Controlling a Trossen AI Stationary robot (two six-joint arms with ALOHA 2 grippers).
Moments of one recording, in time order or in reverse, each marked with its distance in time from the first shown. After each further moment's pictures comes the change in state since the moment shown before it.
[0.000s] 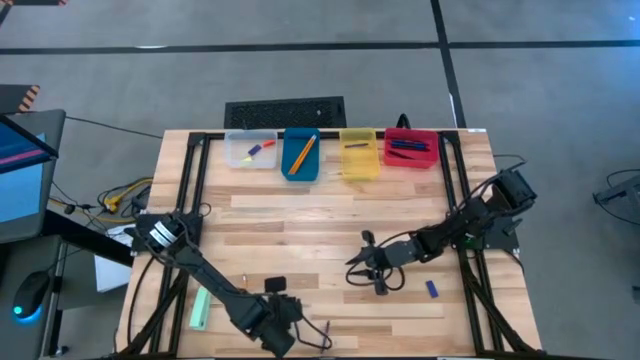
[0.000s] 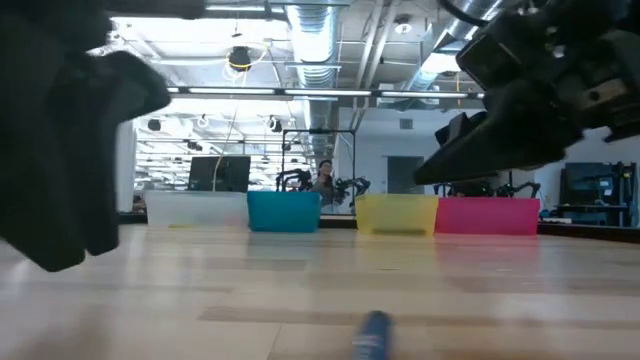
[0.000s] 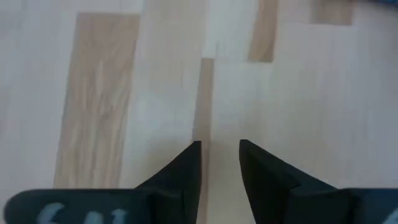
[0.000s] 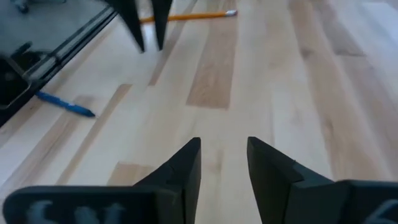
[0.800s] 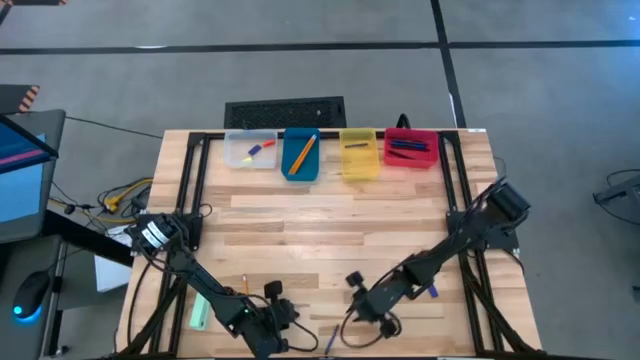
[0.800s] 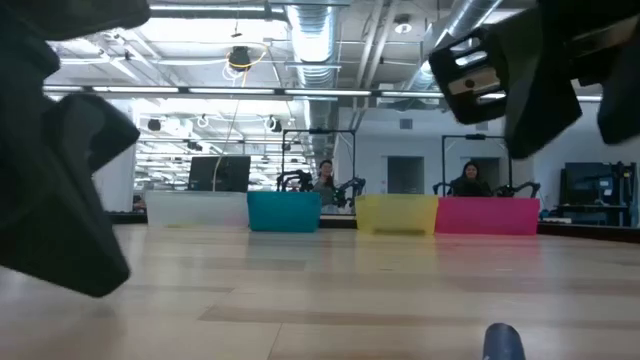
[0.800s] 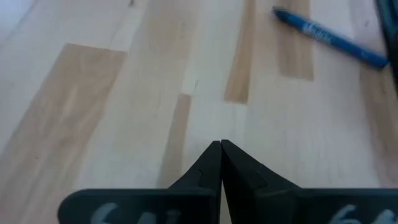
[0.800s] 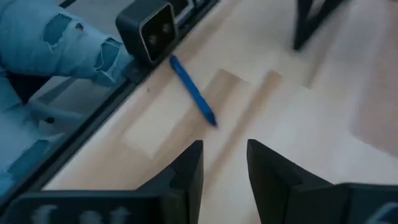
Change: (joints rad) left arm -0.071 -0.035 -0.289 0.558 -0.240 -0.044; right arm 0.199 0.098 0.437 -0.609 -0.165 -0.144
